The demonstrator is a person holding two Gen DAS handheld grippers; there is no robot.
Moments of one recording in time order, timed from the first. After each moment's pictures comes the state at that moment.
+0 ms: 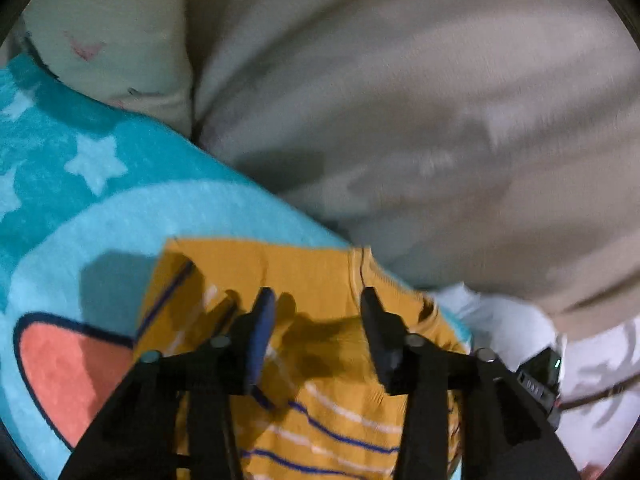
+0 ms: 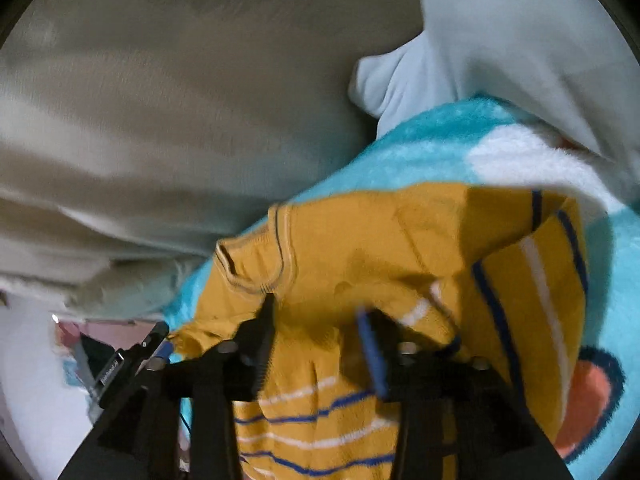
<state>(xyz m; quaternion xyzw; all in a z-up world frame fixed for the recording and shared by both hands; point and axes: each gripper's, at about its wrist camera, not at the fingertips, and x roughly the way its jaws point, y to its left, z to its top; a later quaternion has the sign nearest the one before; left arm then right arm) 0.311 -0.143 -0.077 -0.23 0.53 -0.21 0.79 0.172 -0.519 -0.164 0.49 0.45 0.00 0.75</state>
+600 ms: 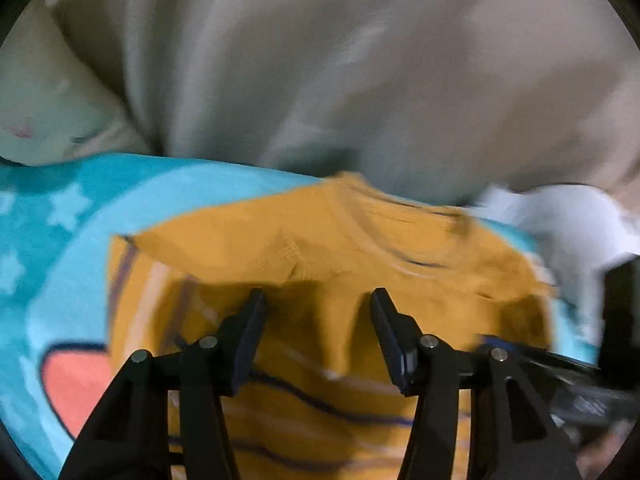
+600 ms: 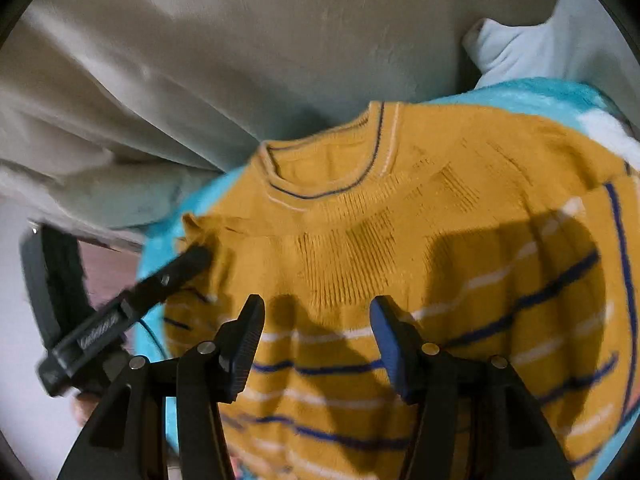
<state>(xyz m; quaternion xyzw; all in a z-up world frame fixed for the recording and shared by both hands) 0.286 -0.220 -0.101 0.01 0.53 -0.20 0.82 0.183 -0.414 -0.154 0.34 0.50 0.06 0.79</state>
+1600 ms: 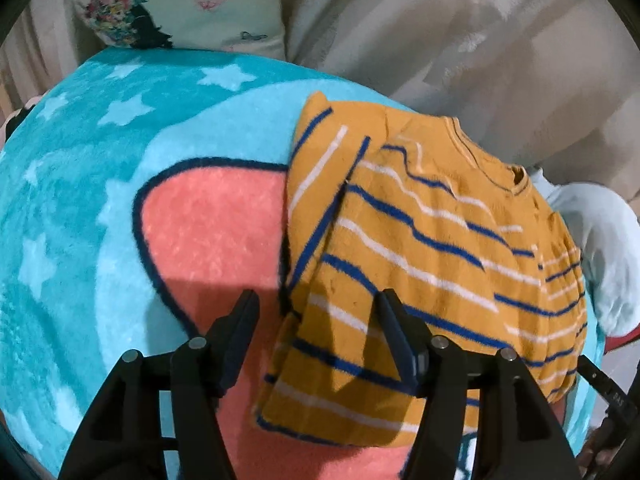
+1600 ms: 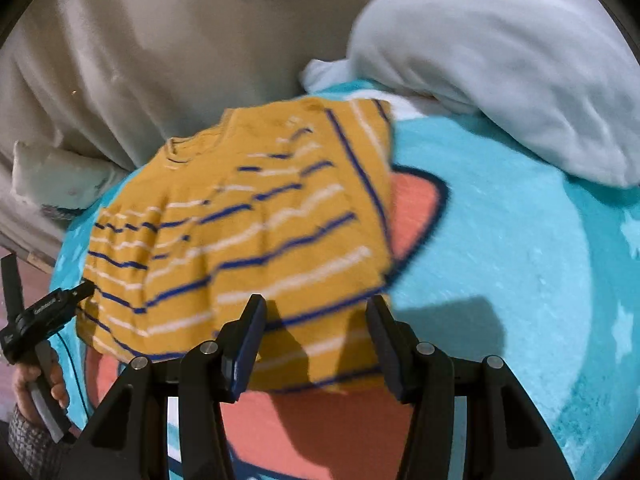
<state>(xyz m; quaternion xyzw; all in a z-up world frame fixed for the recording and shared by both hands) 0.181 -0.093 -0.125 -0.04 0.54 -0.15 0.83 0.010 -0.436 -0.140 0.26 0.48 -0.12 0.83</state>
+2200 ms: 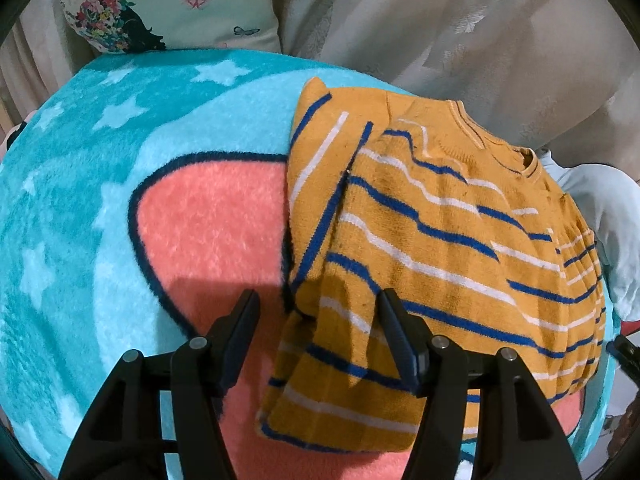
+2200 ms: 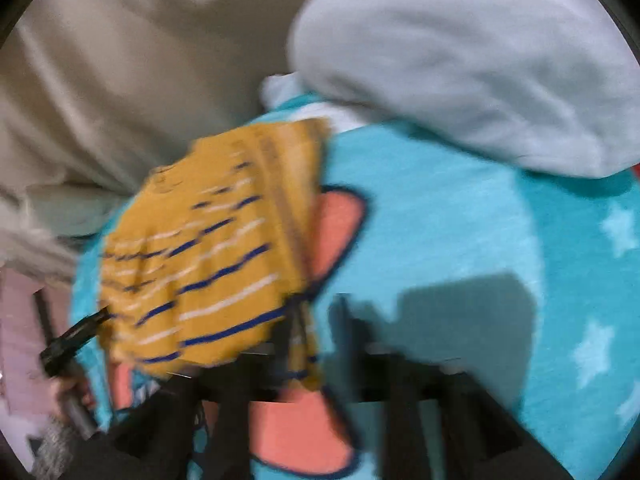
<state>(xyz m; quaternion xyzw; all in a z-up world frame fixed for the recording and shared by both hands) 0.179 -0.101 -0.131 -0.02 0.55 -0.14 0.83 -0.008 -0.497 -0.129 0.32 0.47 -0.09 0.82</state>
